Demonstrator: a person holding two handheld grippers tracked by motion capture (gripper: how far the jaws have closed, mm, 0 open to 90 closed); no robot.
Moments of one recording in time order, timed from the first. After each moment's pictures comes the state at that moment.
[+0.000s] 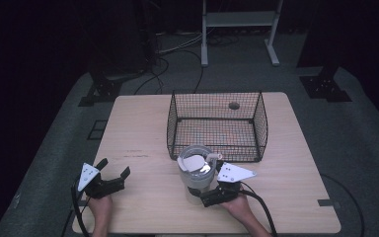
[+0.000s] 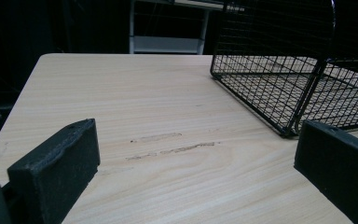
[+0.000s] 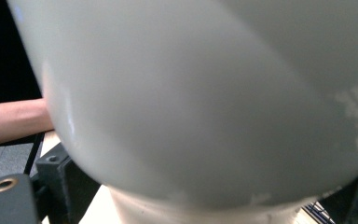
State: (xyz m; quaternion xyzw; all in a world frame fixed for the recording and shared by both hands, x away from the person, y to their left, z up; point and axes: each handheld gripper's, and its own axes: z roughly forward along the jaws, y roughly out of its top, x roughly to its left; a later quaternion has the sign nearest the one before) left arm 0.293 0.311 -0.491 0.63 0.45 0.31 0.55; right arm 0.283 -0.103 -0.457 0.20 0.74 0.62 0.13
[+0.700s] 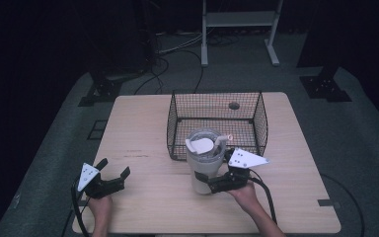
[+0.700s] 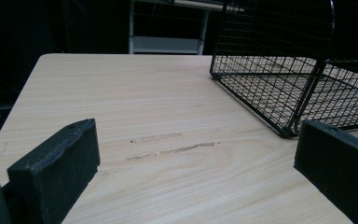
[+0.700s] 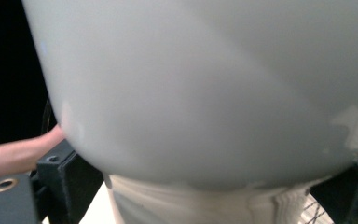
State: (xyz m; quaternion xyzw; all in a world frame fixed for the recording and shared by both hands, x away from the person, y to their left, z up) left arm 0.293 0.311 -0.491 0.63 0.45 0.31 0.55; right arm 0.300 -0.125 -0.416 0.21 0.71 0.65 0.14
